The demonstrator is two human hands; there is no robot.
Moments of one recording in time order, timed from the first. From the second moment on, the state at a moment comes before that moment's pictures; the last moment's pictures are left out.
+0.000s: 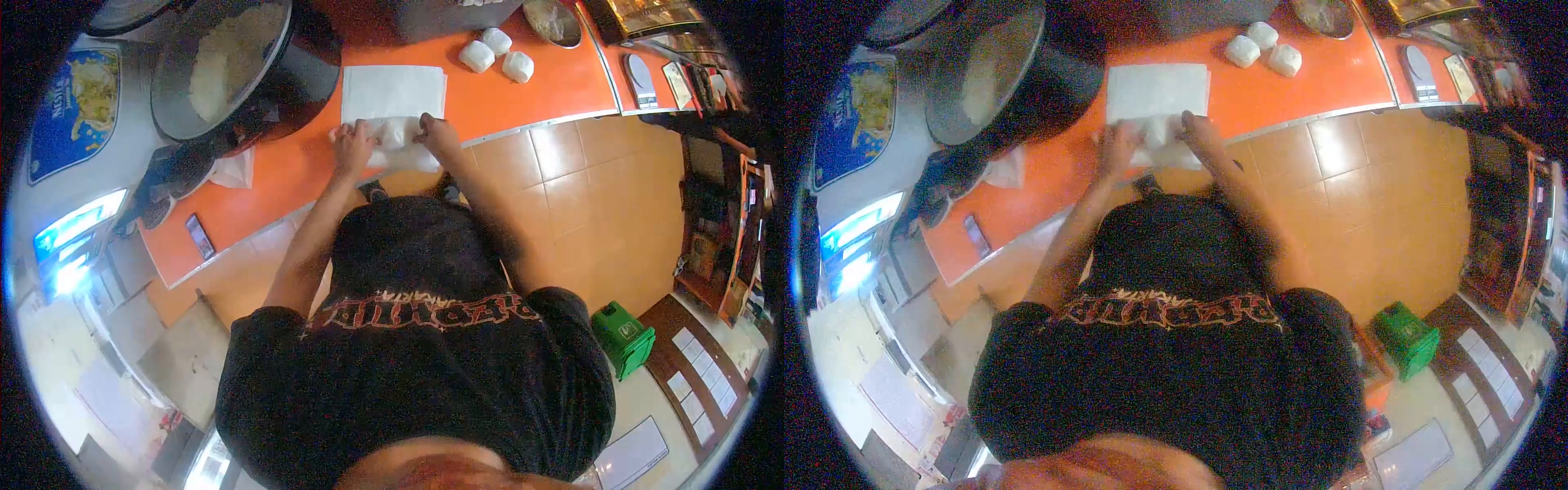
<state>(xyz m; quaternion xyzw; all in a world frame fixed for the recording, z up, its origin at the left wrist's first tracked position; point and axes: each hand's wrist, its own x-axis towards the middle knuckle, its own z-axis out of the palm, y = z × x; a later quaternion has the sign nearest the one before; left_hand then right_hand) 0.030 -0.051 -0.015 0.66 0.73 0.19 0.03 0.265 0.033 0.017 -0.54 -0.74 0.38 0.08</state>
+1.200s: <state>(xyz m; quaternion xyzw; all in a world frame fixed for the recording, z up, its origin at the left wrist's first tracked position) 0.049 -0.040 -0.019 0.61 0.79 0.05 0.10 0.249 0.047 0.019 -0.48 -0.82 0.30 -0.01</state>
